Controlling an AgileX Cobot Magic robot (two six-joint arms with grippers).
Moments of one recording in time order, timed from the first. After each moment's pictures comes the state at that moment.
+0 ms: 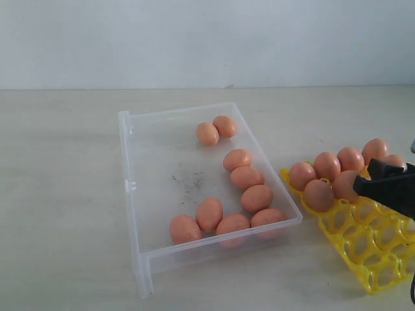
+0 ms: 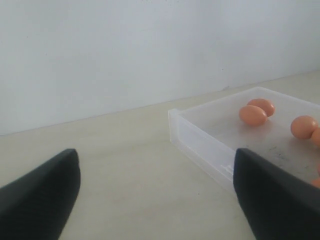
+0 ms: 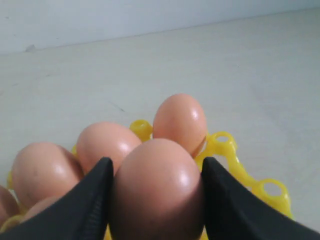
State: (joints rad) left arm -0.12 0.00 0.00 -0.39 0.19 0.50; right arm 0.09 1.87 -0.24 0.06 -1.21 0.15
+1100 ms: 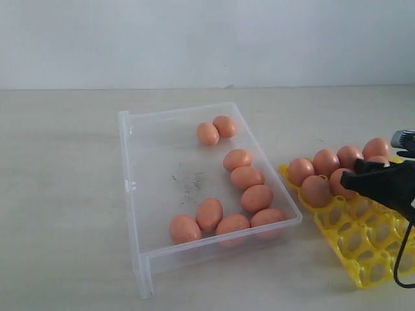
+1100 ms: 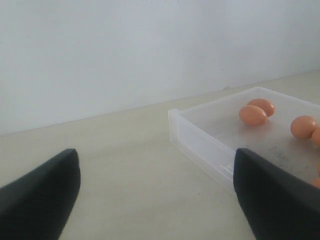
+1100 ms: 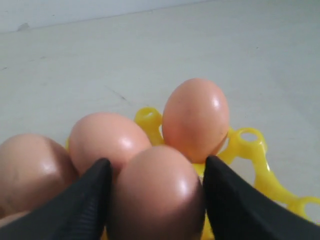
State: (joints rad) left arm -0.12 0.00 0.00 -0.39 0.19 0.50; right arm 0.09 1.94 -0.36 0.04 -1.10 0.16
